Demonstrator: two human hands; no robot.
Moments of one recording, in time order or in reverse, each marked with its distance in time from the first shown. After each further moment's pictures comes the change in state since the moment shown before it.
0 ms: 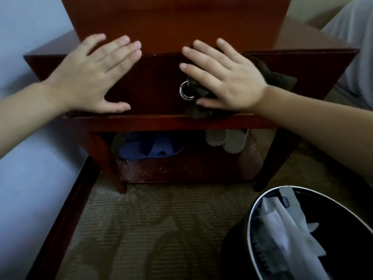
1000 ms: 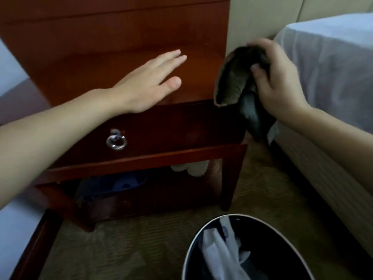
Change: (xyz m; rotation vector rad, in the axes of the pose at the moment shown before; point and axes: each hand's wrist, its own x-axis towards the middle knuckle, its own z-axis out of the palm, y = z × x) left_hand 0.246 0.073 -0.032 -0.842 -0.277 -0.339; right_hand -0.119 0.122 -0.092 0.596 0.042 0.989
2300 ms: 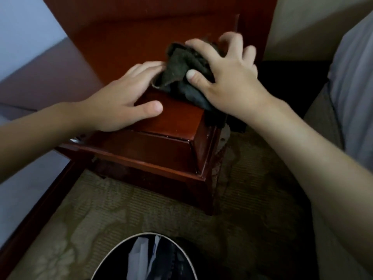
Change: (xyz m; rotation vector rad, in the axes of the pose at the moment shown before) left_hand 0.052 0.064 0.024 -0.067 -0.129 -0.337; right_hand 0.079 0.088 0.043 0.134 -0.616 0.015
